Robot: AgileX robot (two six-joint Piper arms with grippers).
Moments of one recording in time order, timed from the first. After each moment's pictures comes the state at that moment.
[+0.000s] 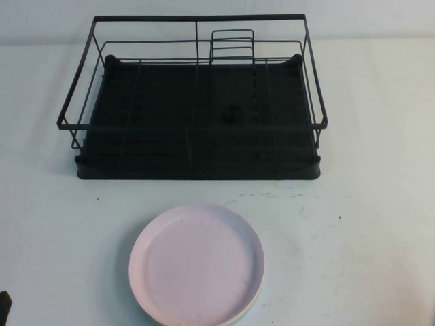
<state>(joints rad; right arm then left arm) -0.01 -0.01 0.03 0.00 0.22 0.01 -0.18 -0.01 0.02 0.00 0.28 -0.01</state>
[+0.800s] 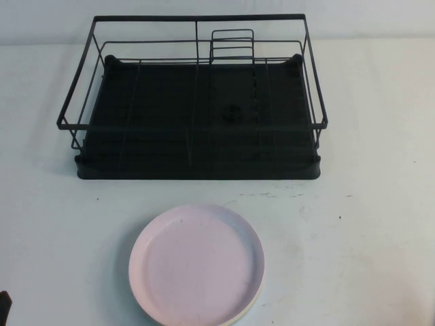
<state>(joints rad) -0.01 -0.01 0.03 0.21 0.36 -0.27 -0.18 -0.01 0.02 0.00 0.28 -0.01</state>
